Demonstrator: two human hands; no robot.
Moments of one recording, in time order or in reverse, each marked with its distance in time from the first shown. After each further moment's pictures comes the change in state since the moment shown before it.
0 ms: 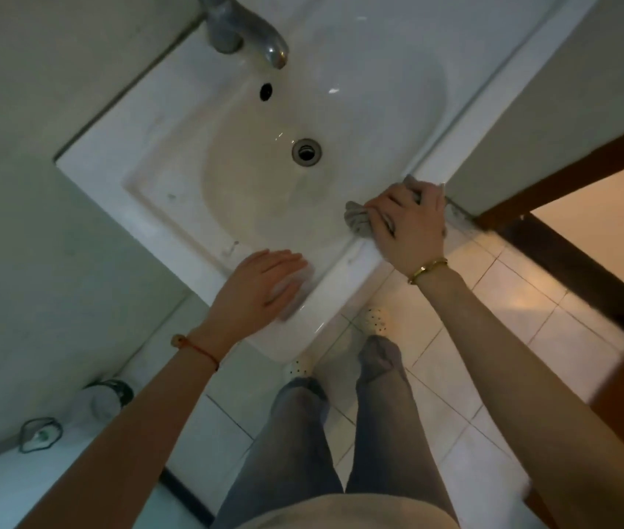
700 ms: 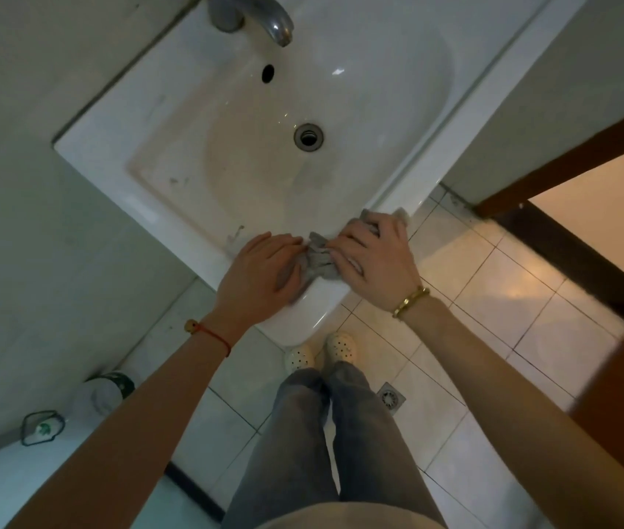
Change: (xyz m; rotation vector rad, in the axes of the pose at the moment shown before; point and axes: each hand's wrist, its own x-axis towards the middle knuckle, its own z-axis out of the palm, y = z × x) left_hand 0.000 -0.005 0.007 0.097 0.093 -0.020; right_hand -0.055 -0.045 0.011 -0.003 -0.113 -0.257
